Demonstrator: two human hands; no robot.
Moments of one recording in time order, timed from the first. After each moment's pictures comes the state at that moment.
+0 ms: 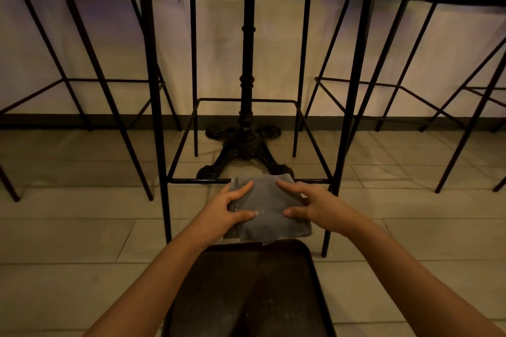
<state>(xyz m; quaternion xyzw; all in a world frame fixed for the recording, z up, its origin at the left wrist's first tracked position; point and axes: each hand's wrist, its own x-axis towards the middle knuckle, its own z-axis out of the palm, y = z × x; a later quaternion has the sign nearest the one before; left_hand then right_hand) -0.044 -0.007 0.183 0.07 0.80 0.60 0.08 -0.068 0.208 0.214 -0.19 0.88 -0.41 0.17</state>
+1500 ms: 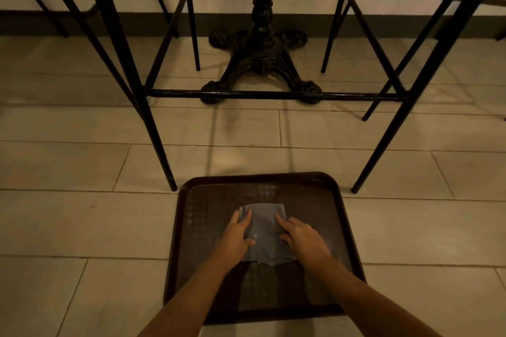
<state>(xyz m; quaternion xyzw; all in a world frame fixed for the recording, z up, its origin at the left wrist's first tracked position) -0.022 -0.001 -0.091 -0.06 0.89 0.35 0.28 -0.040 0.173 -0.101 -0.16 0.95 -0.15 0.24</state>
